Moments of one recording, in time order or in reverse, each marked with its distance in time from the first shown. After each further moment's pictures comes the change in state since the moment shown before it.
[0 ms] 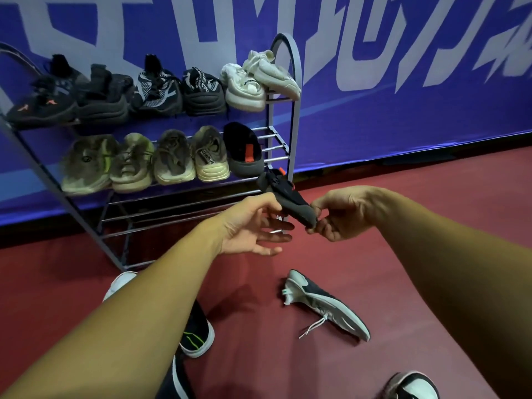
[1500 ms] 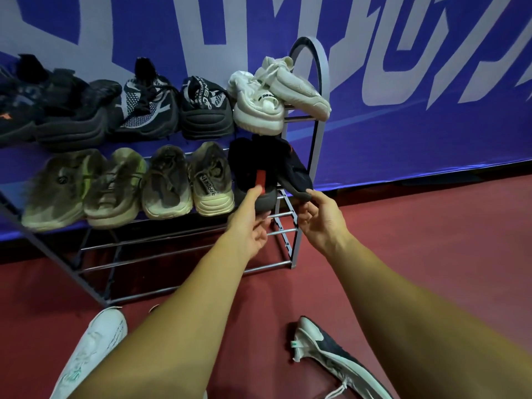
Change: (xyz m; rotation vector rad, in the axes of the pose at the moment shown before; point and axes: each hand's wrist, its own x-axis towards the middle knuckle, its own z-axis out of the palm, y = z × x) left_hand 0.107 0.045 -0.058 -0.543 0.646 0.099; right_hand 0.126 -0.071 0.022 0.930 0.115 -0.665
